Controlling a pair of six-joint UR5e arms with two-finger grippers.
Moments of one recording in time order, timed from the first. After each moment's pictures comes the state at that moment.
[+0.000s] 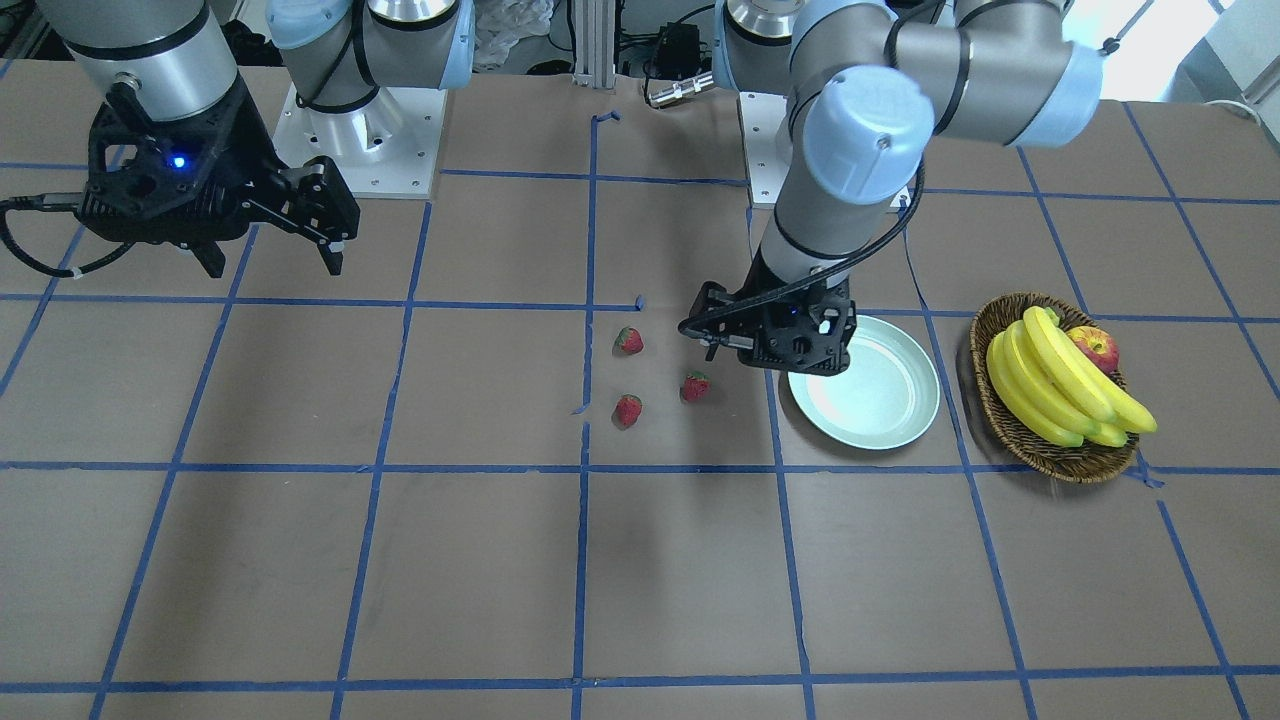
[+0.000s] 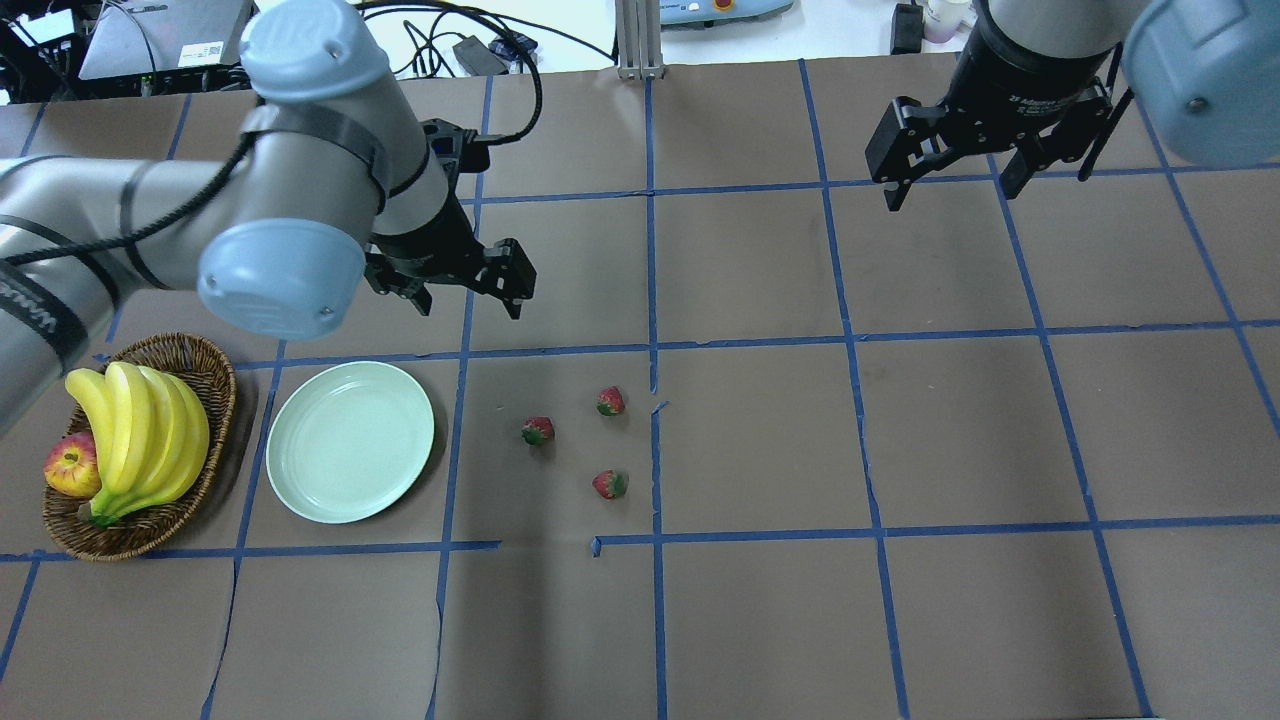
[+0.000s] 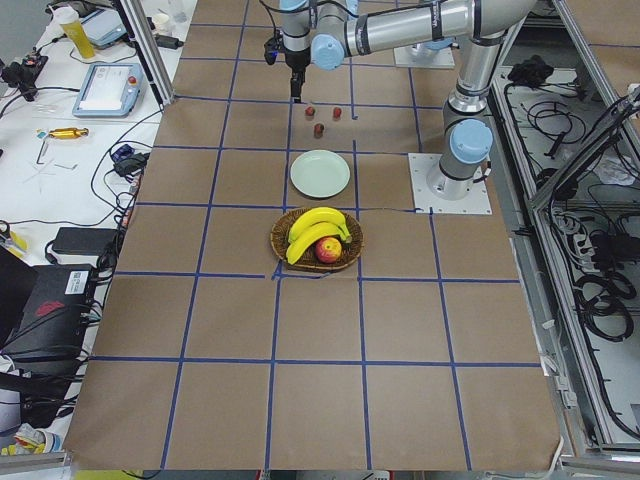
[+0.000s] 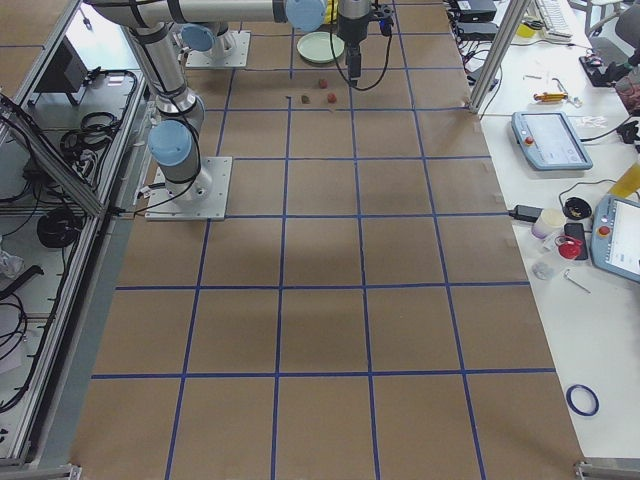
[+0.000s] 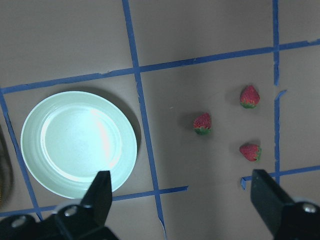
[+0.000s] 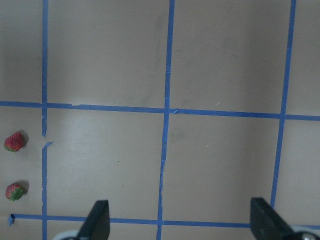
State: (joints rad) left arm -1.71 -1.74 -1.81 -1.17 1.53 -0.03; right arm 1.57 -1.56 1.54 -1.61 -1.58 -0.07
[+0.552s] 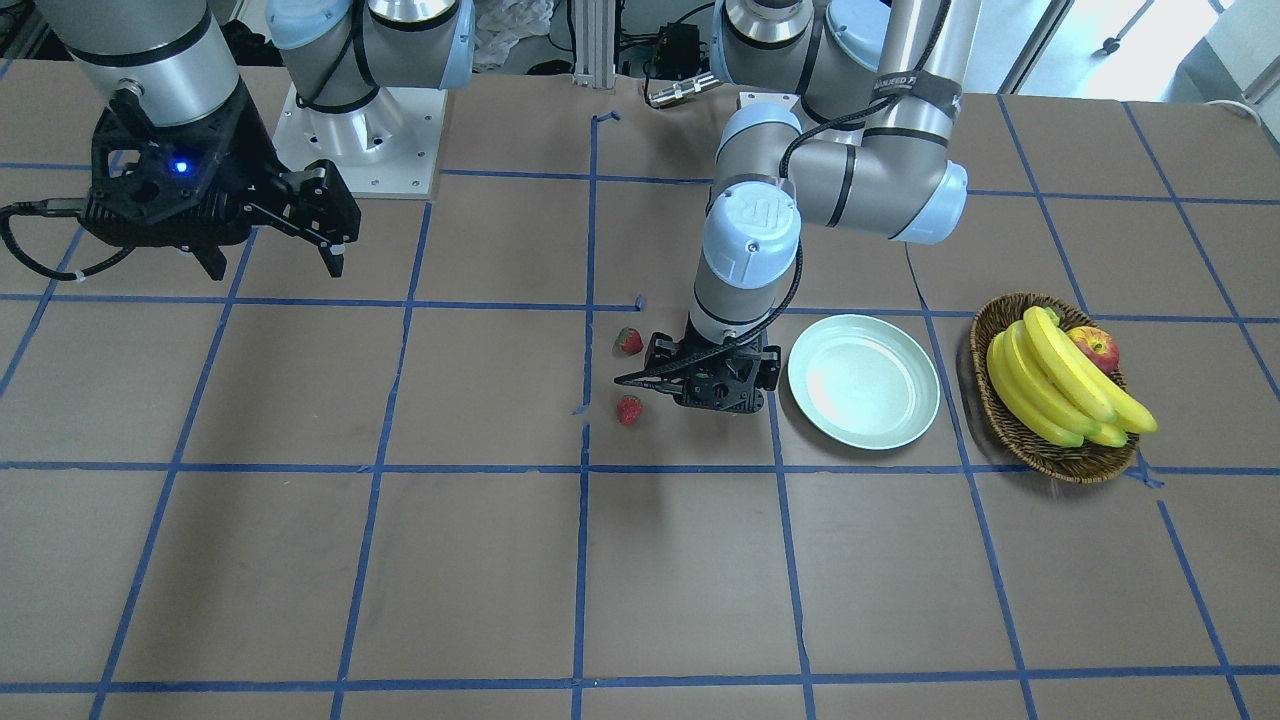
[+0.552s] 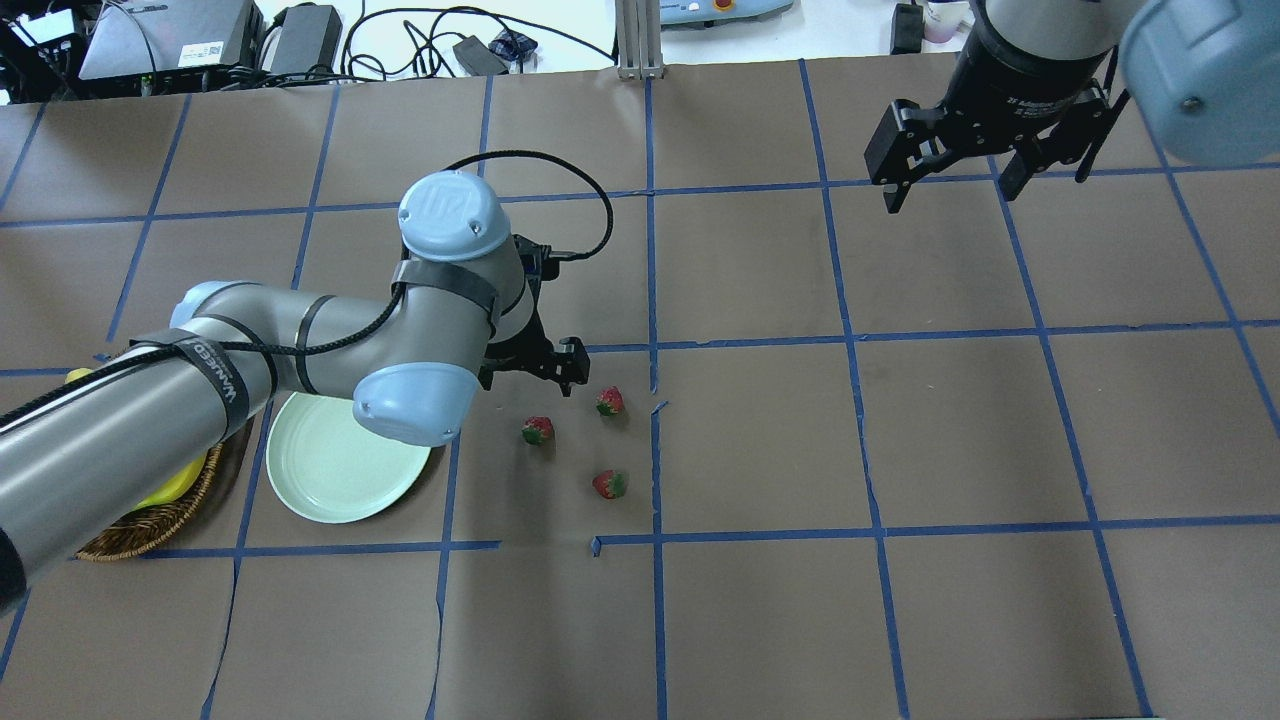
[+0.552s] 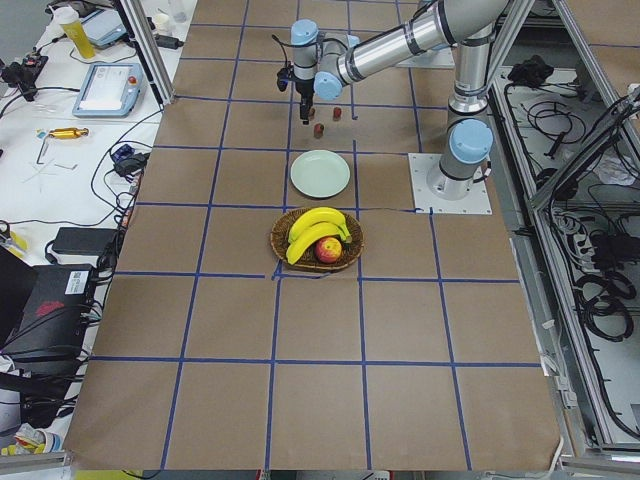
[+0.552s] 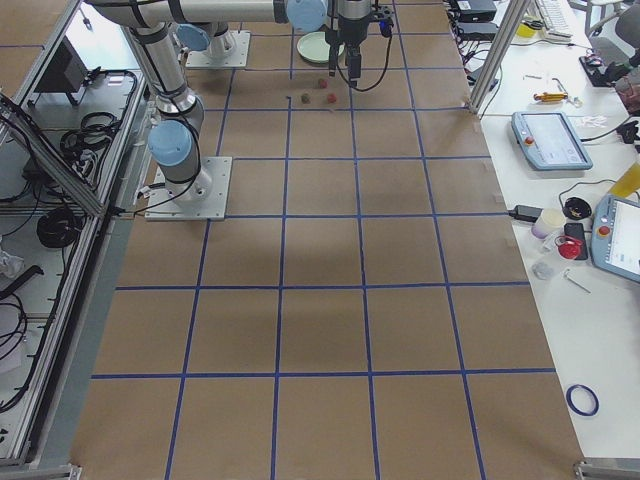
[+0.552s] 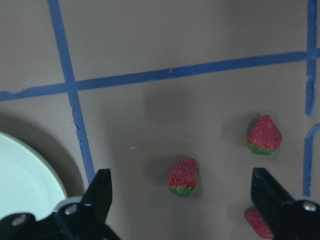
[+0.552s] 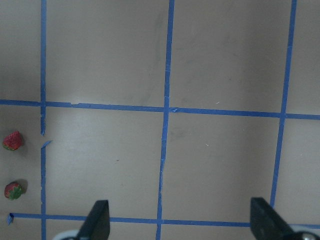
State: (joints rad) left arm -1.78 -1.86 -2.00 -0.89 1.58 -0.10; right arm 1.57 -1.55 1.54 -1.60 -1.58 -0.07
